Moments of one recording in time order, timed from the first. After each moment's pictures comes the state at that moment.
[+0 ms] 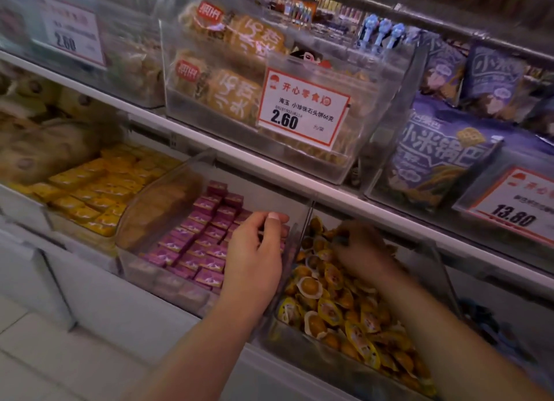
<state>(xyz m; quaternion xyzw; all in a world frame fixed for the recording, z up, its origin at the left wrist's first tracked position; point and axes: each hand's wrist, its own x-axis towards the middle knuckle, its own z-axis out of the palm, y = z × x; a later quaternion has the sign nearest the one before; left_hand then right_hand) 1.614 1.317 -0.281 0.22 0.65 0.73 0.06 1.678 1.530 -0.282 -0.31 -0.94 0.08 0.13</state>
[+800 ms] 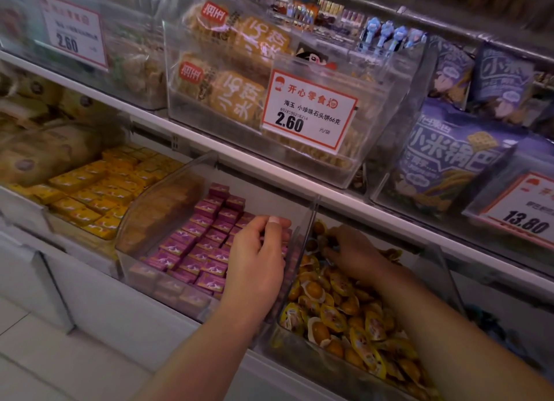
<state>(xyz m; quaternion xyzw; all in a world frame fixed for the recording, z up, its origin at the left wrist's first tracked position) 1.609 1.321 -0.284 0.19 0.63 0.74 0.09 1.655 1.552 -0.303 -0.22 -0.97 0.05 0.03</state>
